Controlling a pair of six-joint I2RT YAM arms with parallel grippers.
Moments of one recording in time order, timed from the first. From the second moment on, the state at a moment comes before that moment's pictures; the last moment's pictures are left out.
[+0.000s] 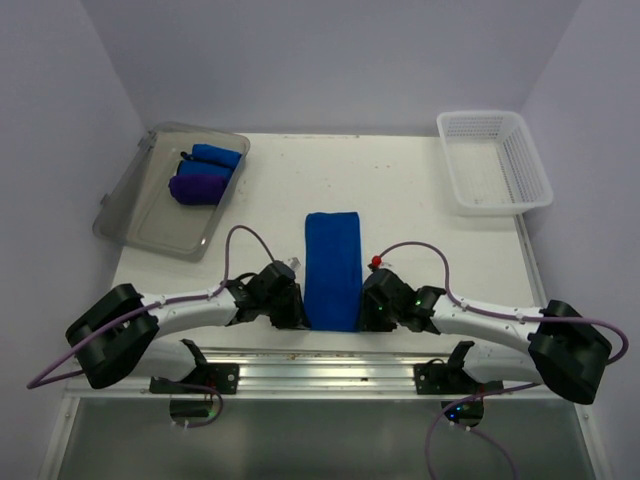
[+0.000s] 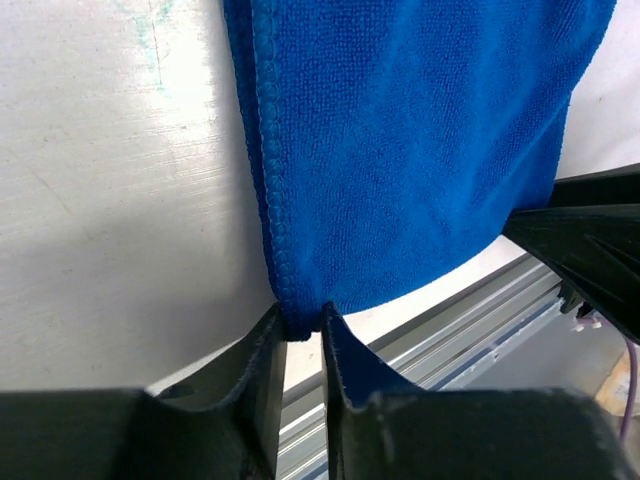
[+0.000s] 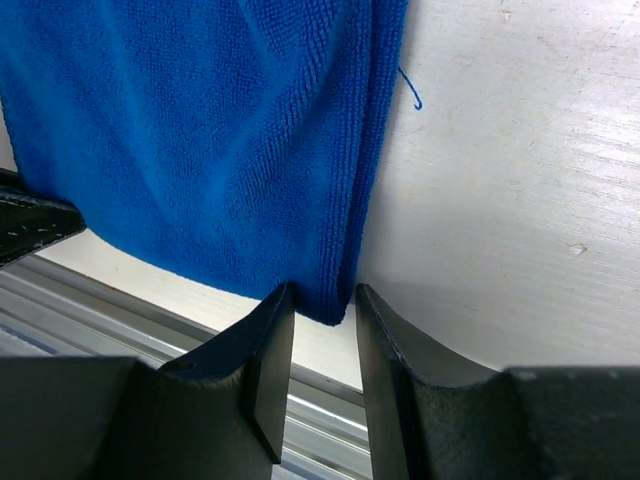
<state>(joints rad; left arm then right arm) -0.87 1.33 0.50 -0.14 0.18 -0.97 0.94 1.19 0.49 -0.32 0.03 0.92</state>
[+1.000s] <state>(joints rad) -0.87 1.27 0.62 -0.32 0.10 -1.02 0.94 1.12 0.61 -0.45 0.14 0.92</state>
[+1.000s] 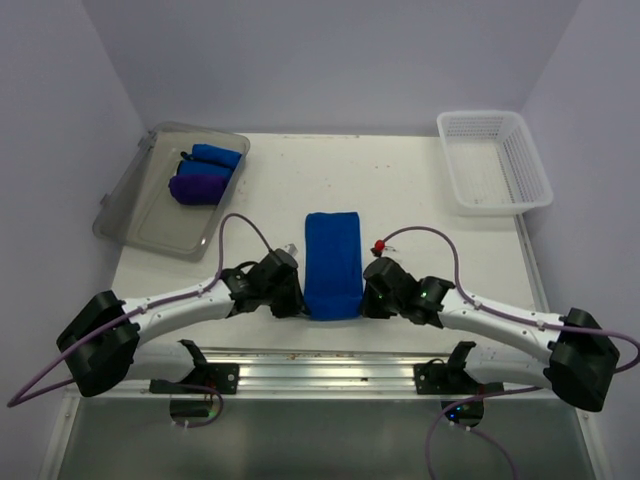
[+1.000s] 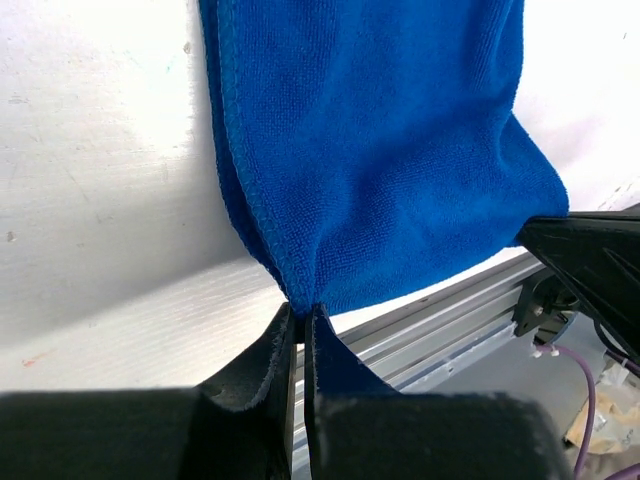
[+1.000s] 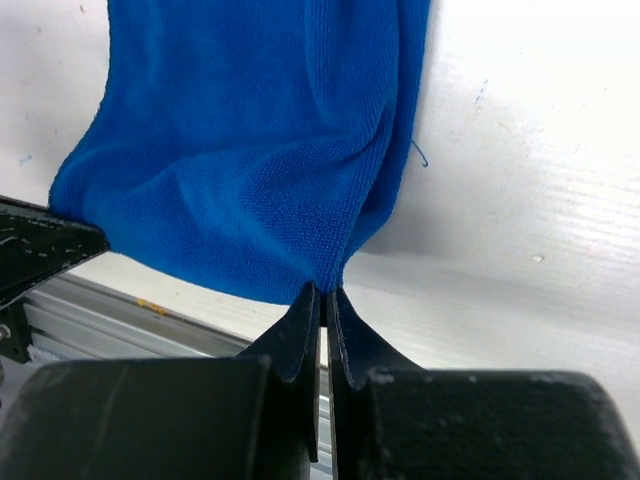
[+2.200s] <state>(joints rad) -0.68 1.60 1.01 -0.44 0.01 -0.82 0.76 1.41 0.92 -0.44 0.22 0.67</state>
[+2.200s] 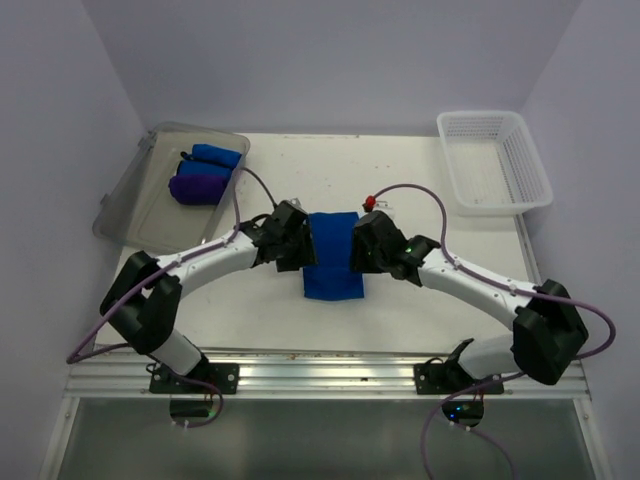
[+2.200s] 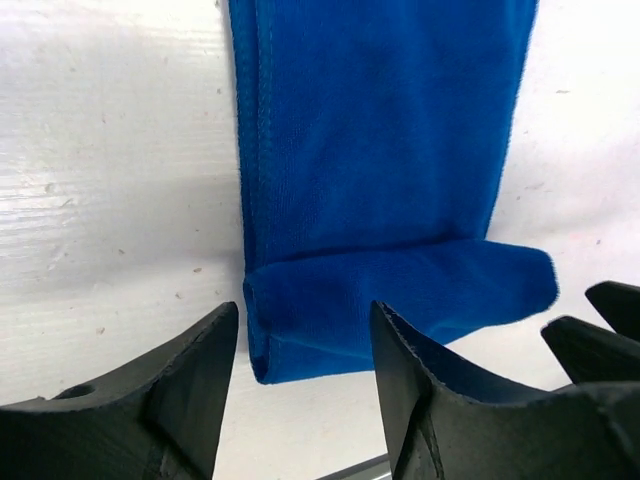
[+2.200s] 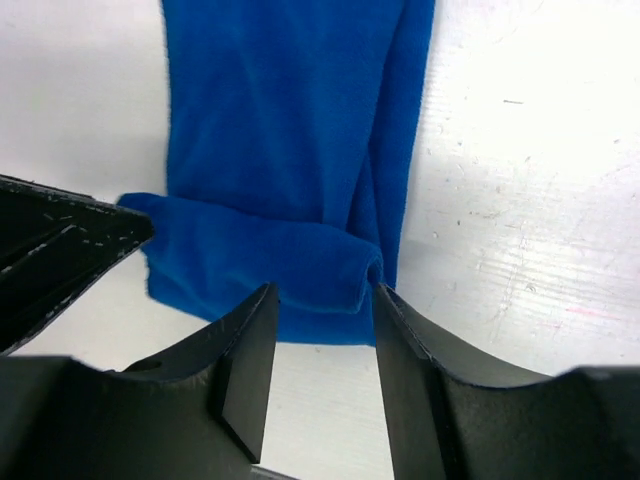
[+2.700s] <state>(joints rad) -0.71 1.44 0.85 -0.29 0.08 -0.88 0.83 1.42 0.90 -0.42 0.22 0.69</state>
